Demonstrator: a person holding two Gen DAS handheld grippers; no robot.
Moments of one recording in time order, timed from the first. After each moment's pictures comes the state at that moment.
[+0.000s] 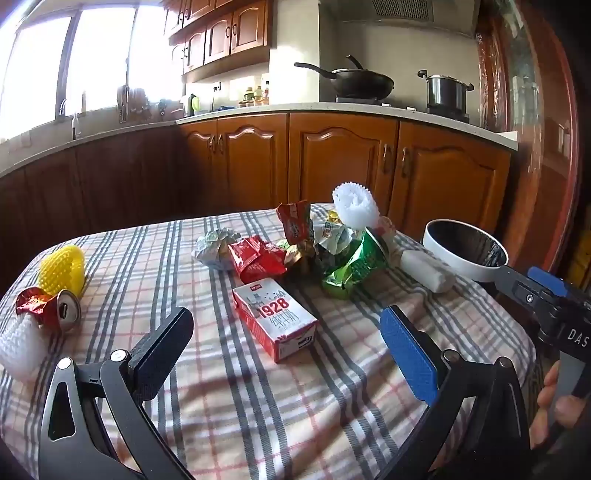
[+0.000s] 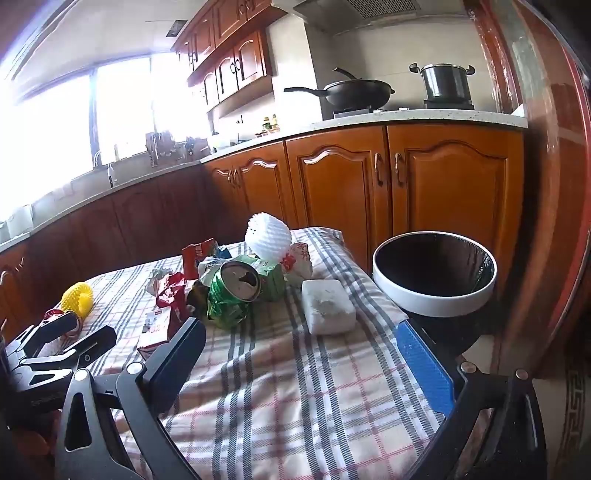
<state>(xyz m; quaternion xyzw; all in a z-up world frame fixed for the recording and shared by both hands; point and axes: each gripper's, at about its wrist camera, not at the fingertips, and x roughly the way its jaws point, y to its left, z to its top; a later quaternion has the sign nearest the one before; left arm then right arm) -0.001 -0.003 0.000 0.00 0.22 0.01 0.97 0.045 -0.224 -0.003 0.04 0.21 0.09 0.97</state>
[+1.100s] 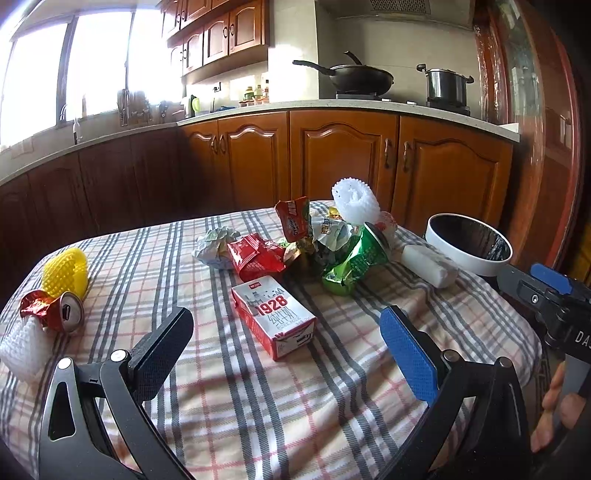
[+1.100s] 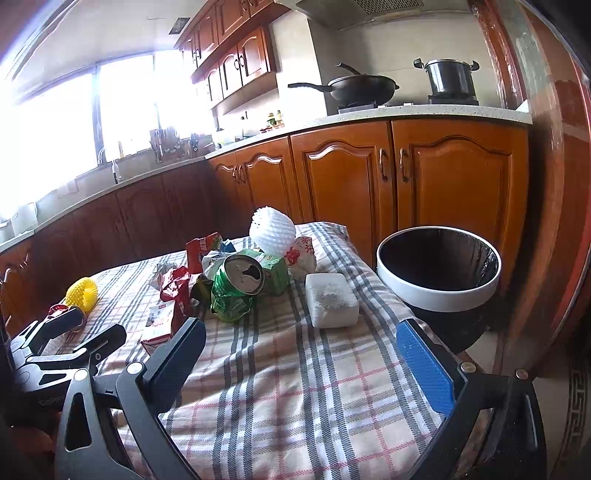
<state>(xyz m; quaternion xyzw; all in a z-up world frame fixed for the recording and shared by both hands) 0.005 -0.008 -0.003 0.00 0.24 0.01 0.97 0.043 -0.226 -0.004 0.04 0.22 0.10 0.97</state>
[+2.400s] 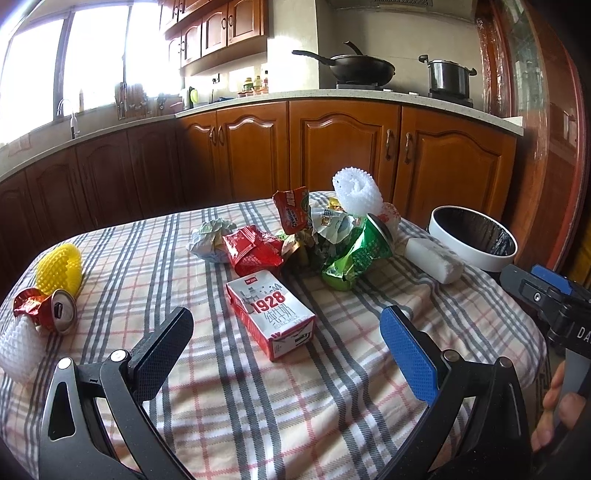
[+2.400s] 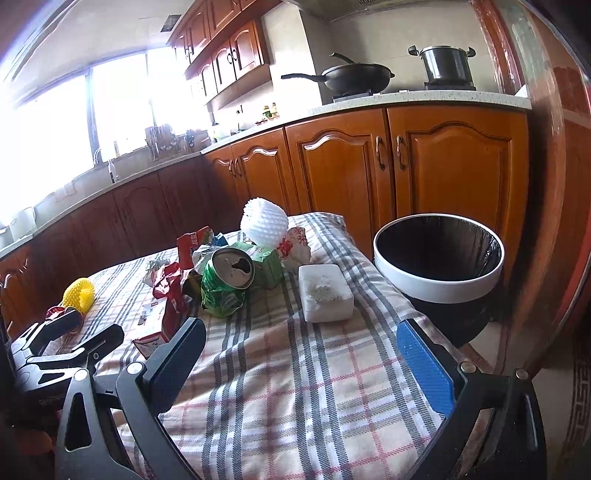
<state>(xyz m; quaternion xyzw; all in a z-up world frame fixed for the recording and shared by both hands) 0.019 -0.010 -0.010 0.00 0.26 0.01 0.96 0.056 -0.235 -0.014 0.05 0.24 0.10 0.96</state>
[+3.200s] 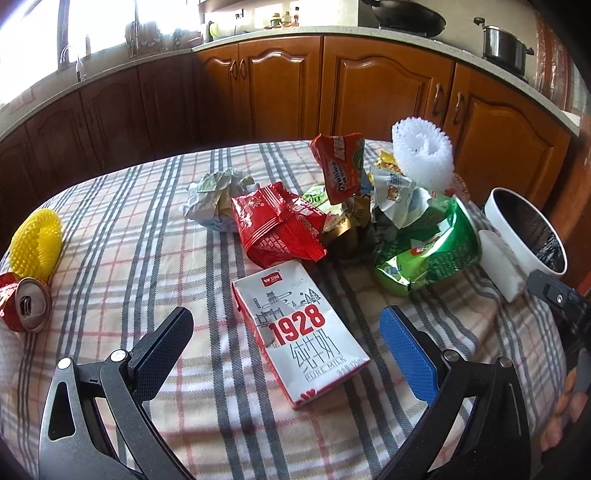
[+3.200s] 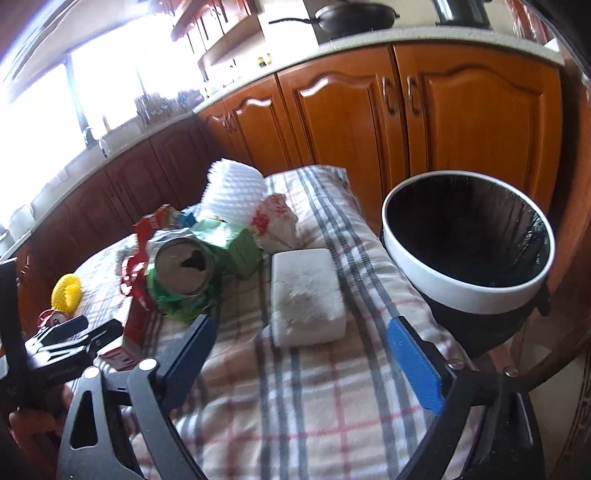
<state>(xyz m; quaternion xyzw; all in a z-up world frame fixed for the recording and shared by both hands) 0.113 0.010 -0.041 -0.03 0.39 0.06 0.92 0.156 -0.249 -0.038 0.07 0.35 0.13 0.92</state>
